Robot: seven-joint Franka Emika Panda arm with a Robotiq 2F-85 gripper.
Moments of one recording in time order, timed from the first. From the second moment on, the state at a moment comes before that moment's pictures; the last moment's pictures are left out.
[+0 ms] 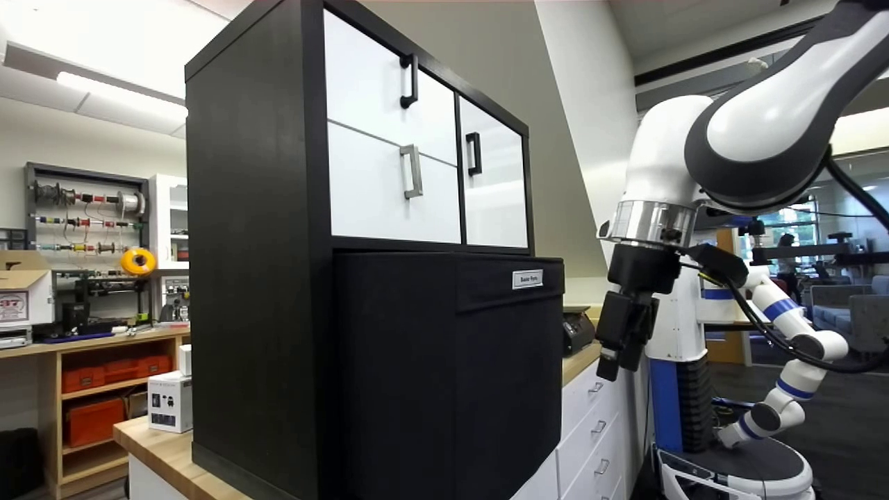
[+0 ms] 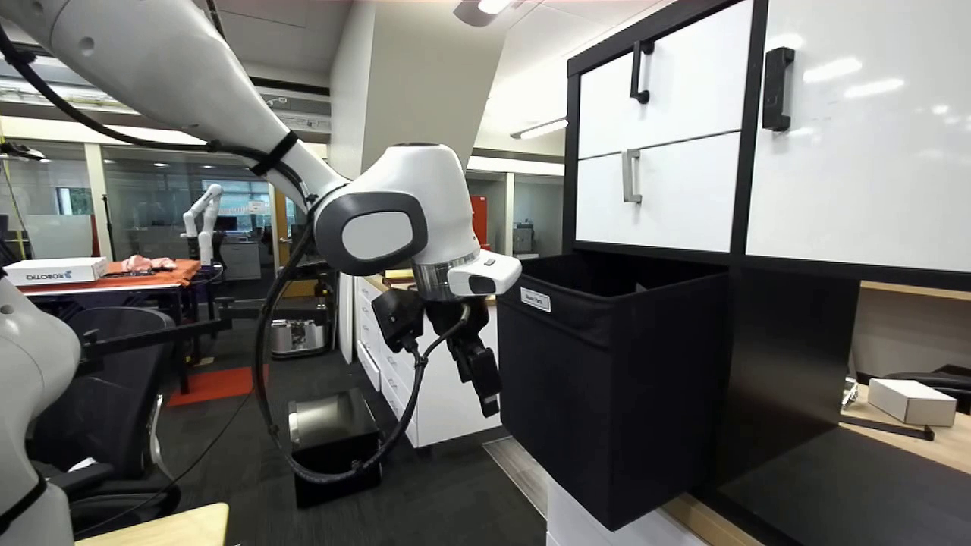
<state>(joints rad) 0.00 -0.31 -0.01 -2.63 0.14 2.60 0.01</state>
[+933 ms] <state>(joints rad) 0.17 -0.26 -0.08 -2.68 0.31 3.01 -0.10</state>
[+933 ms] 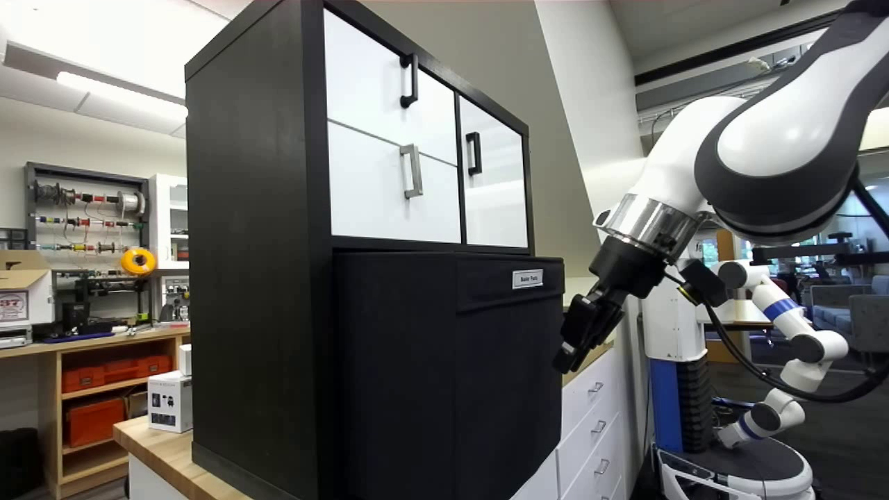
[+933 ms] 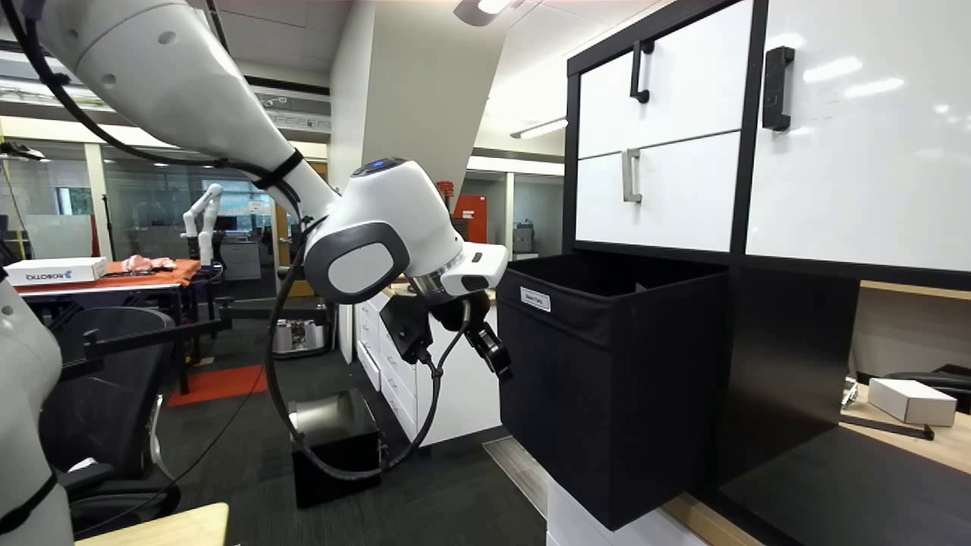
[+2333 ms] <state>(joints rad) 0.12 0.07 -0.04 -2.48 0.17 3.34 -0.05</state>
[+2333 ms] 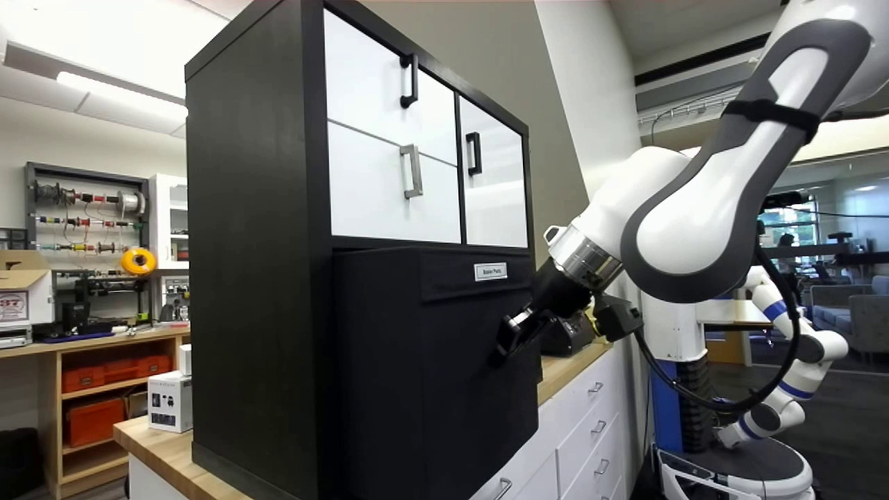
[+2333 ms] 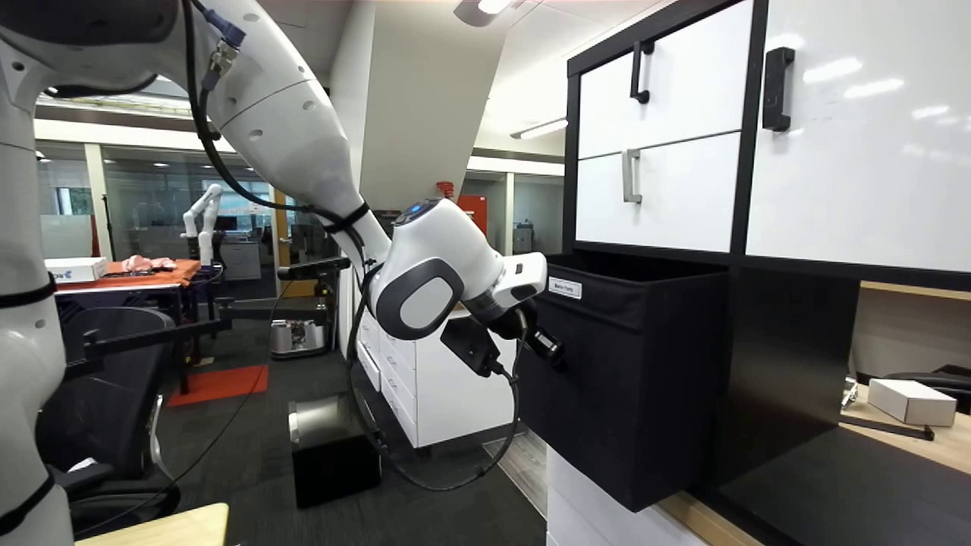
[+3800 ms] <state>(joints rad) 0.03 0.32 0.08 -2.18 0.14 3.35 -0.05</state>
